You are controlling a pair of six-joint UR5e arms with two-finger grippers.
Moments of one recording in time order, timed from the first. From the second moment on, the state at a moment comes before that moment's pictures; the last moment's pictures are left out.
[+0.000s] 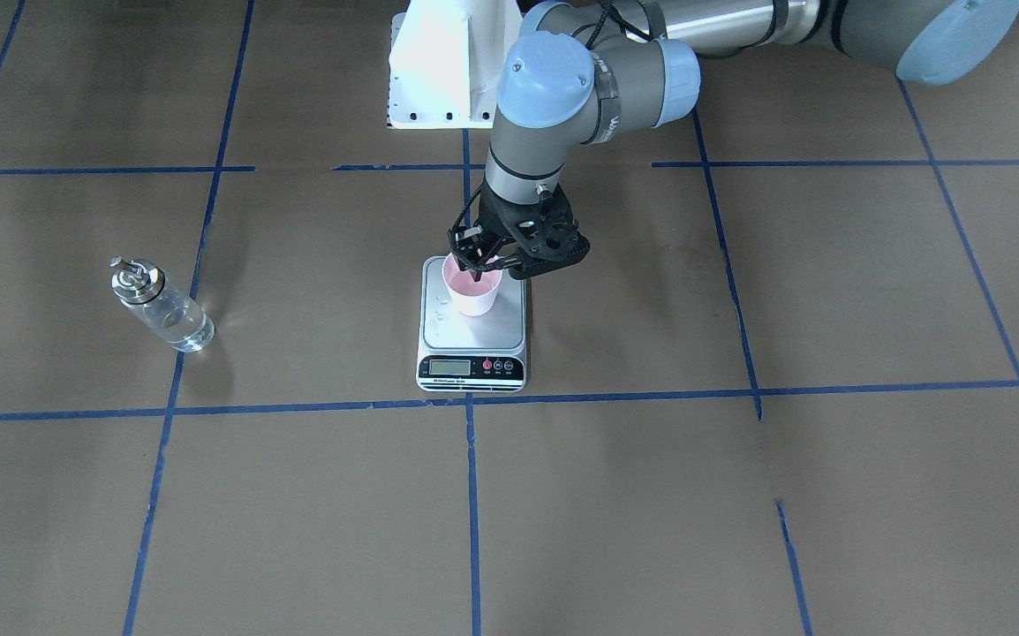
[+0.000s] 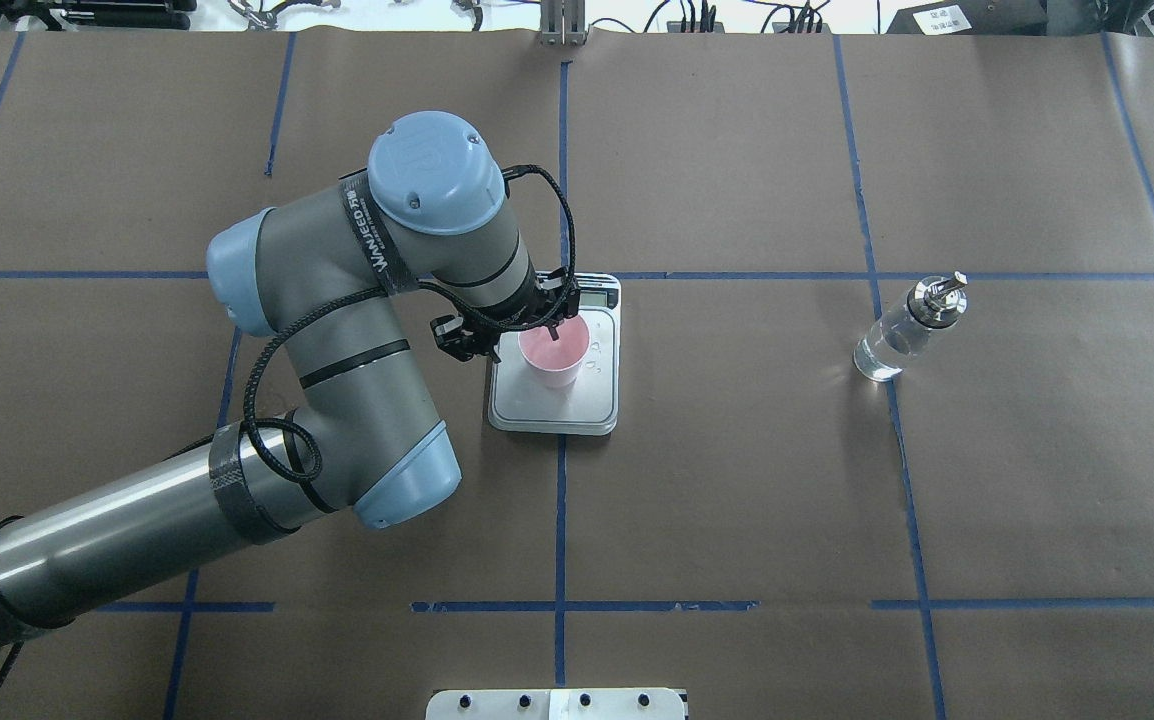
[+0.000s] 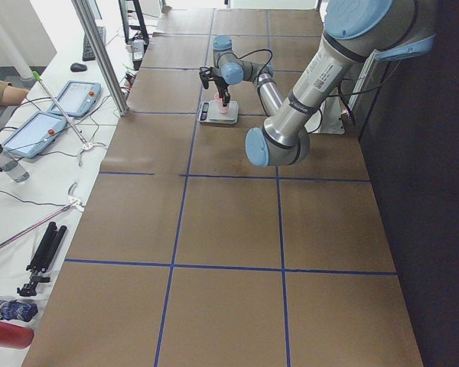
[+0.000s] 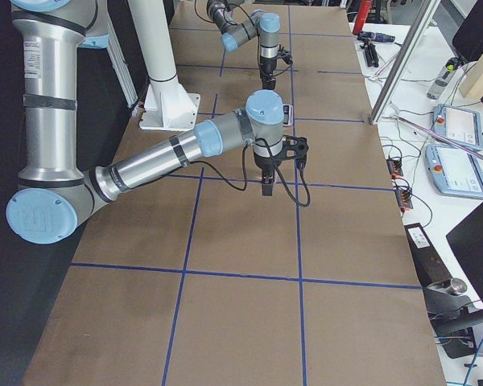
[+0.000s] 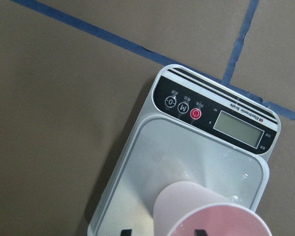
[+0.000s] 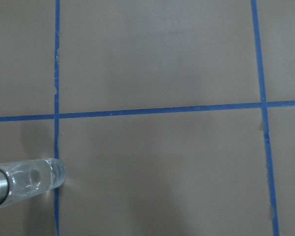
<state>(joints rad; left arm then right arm) -0.59 -2.39 -1.60 -1.59 -1.98 -1.54 1.37 -1.63 2.12 -1.66 2.38 0.51</state>
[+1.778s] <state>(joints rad) -0.97 -1.88 -2.15 -1.39 -2.06 -0.62 0.44 -1.84 2.37 -1.22 1.27 1.35</state>
